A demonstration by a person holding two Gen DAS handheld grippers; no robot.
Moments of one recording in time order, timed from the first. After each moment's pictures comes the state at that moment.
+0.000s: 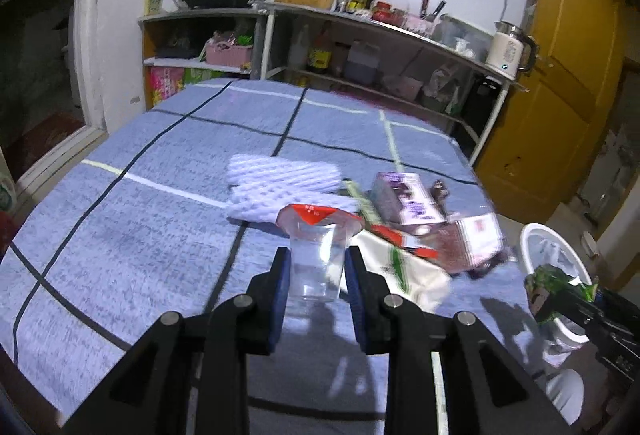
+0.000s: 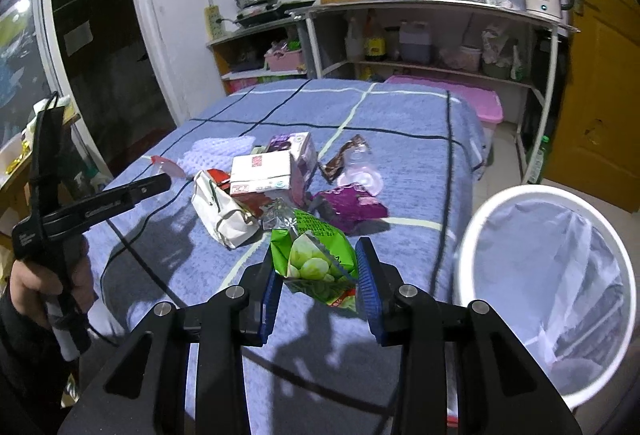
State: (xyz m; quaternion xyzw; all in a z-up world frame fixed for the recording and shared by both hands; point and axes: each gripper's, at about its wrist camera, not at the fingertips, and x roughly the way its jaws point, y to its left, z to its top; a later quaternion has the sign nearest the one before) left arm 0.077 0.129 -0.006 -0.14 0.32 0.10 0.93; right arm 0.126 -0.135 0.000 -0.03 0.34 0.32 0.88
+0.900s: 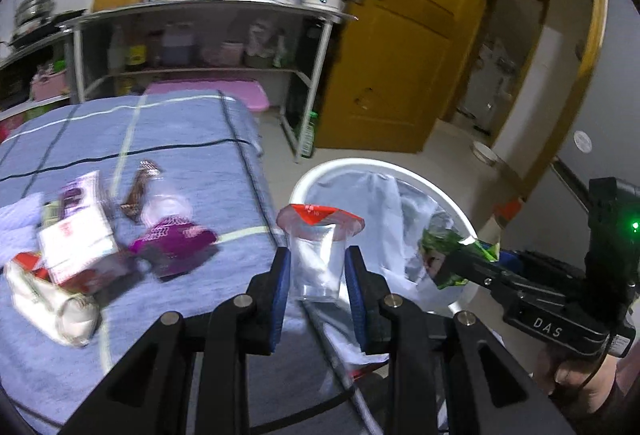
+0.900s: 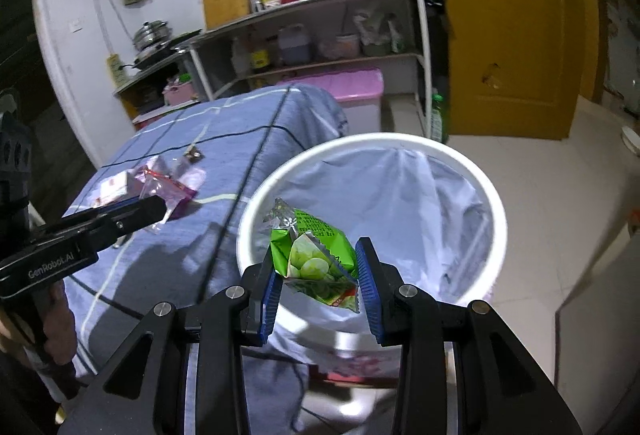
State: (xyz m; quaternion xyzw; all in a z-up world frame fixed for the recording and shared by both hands) left arm 0.143 -0.080 0.001 -0.07 0.35 -0.16 0.92; right arm 0.129 -0.294 -0.014 0.05 0.36 0.17 0.92
